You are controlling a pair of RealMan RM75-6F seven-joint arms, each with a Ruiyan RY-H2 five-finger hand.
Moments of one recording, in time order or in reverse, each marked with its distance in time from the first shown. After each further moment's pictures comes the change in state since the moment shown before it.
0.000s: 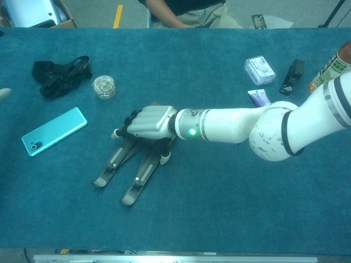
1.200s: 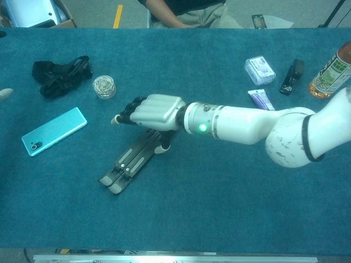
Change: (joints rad) left arm 0.001 -0.003 -0.008 0.013 0.010 -0.015 -0.011; right arm -0.072 0.065 -0.010 -0.109 0.015 0.157 -0.053
